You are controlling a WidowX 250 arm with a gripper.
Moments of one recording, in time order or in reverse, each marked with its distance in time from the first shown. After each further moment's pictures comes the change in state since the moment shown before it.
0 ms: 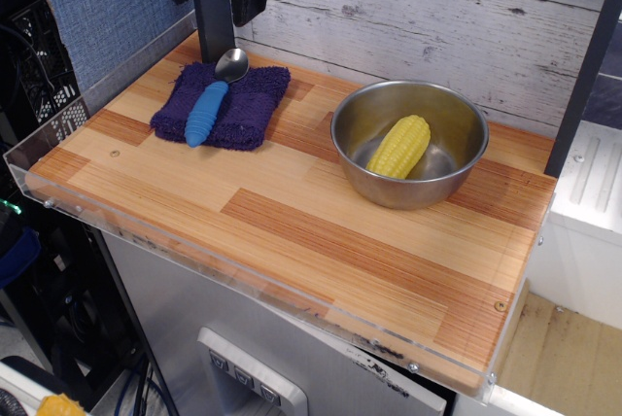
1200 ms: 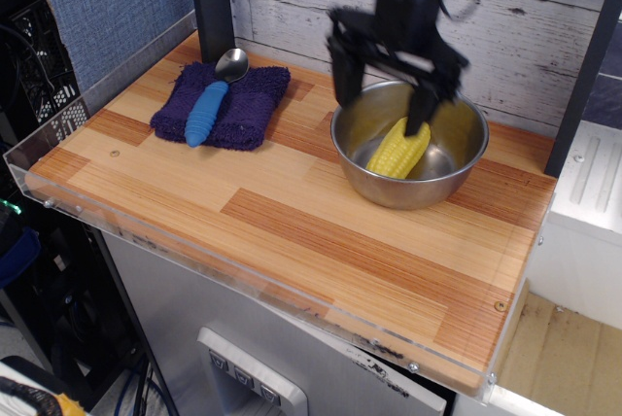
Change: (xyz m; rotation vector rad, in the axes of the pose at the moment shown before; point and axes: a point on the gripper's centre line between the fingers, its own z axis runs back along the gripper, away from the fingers) arm 0.026 -0.137 -0.073 0.015 0.028 -0.066
